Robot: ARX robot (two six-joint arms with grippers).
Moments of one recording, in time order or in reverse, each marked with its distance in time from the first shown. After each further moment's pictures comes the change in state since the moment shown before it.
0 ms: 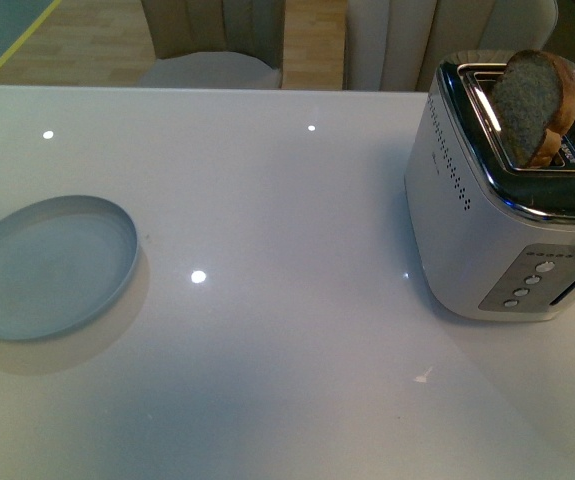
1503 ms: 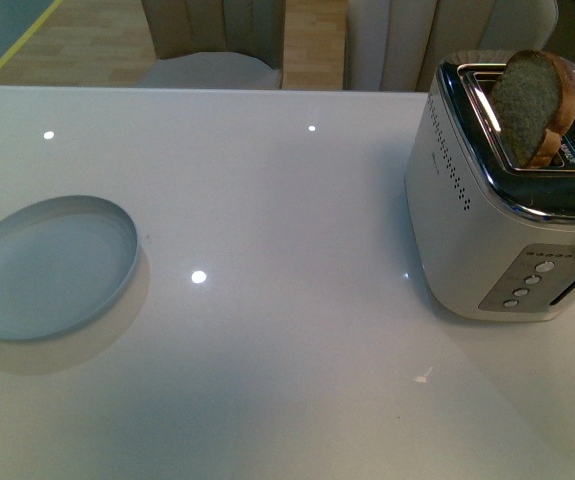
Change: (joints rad) left arm -0.324 -1.189 -0.467 -0.363 -0.574 0.407; right arm 0.000 -0.001 0.000 0.000 0.000 0.000
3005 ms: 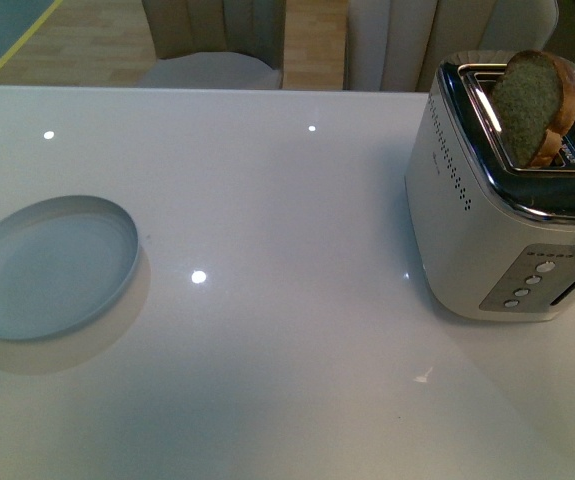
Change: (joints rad) left arm 0.000 -0.349 0.000 -0.354 0.000 0.004; right arm 0.000 0.000 0.000 0.000 0.000 0.000
